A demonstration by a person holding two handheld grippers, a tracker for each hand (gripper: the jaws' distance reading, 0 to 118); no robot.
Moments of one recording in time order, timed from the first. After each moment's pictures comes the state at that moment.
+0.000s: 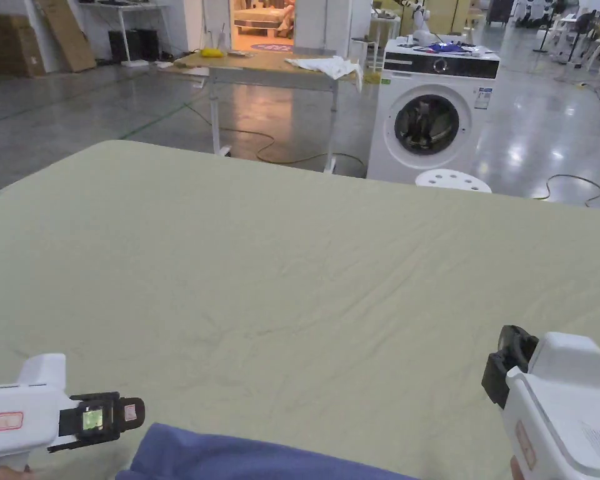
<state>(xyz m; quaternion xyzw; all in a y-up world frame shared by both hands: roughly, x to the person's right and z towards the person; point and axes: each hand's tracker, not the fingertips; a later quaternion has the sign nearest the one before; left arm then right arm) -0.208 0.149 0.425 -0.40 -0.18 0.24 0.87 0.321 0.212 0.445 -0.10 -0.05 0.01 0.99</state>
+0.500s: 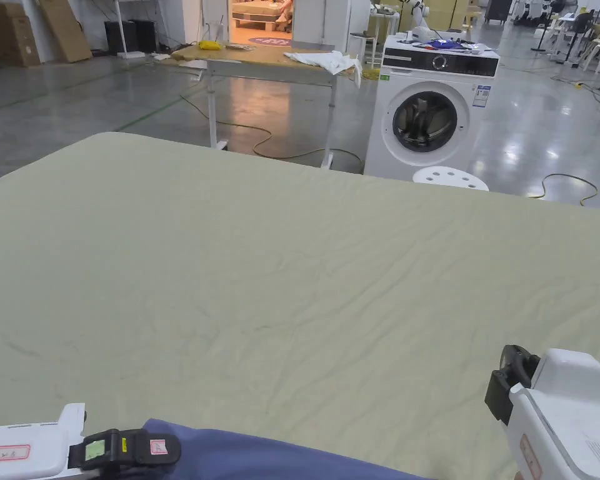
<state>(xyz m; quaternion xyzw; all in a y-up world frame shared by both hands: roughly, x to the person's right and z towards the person) -0.225 0.024 0.393 -0.43 -0.31 0.45 0.71 0.329 0.200 0.449 -0.13 -0.05 0.00 0.99</state>
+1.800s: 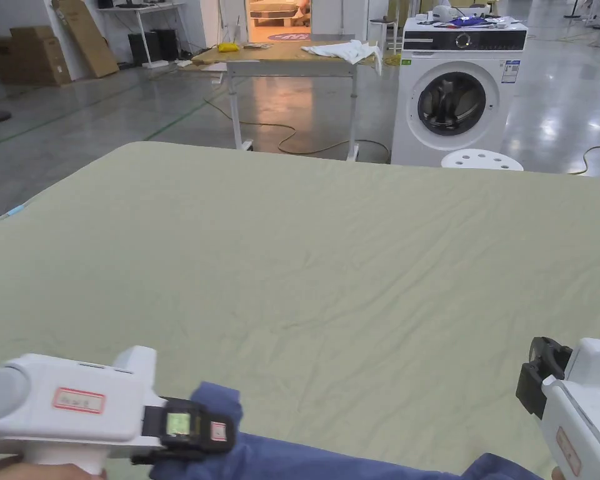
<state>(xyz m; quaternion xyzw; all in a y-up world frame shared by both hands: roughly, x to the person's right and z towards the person) -0.095 0.220 0.437 -0.49 -0.25 0.26 0.79 0.336 0.189 0.440 -0.14 -0.04 -0.02 0.99</state>
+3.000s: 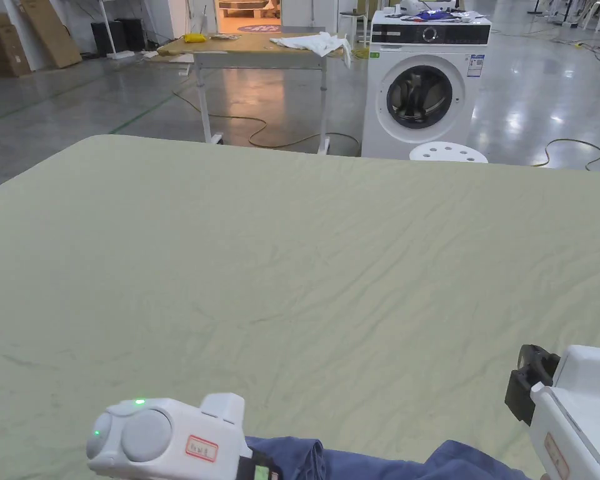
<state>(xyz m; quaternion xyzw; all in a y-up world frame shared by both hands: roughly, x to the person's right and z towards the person) -0.005 0.132 0.413 -0.55 -0.25 0.14 0.78 0.360 0.182 0.453 -0.16 -0.06 -0.02 0.98</state>
